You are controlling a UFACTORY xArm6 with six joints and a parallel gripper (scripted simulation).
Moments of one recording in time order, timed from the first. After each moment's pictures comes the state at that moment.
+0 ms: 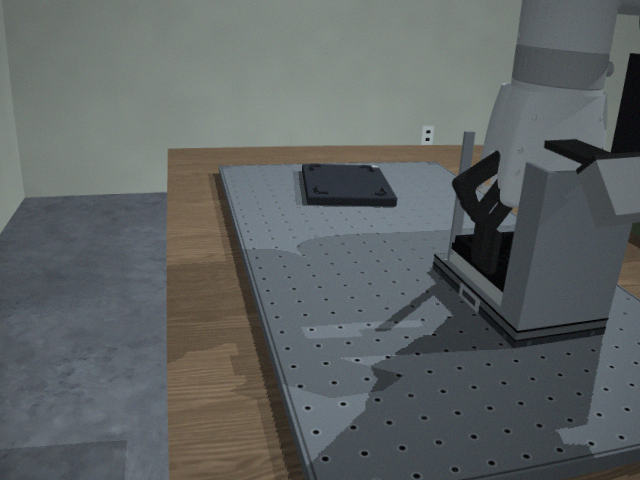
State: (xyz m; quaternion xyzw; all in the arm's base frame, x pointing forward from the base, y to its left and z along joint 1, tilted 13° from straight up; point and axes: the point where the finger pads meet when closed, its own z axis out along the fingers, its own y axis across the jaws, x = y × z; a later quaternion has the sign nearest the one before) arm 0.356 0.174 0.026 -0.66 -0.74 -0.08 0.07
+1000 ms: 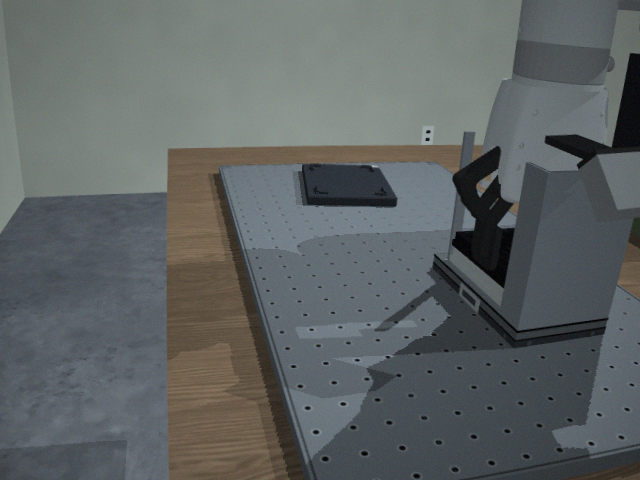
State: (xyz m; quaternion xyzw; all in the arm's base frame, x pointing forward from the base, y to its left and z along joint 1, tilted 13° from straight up) arm 0.356 0.173 0.030 -0.66 -0.74 -0.08 0.07
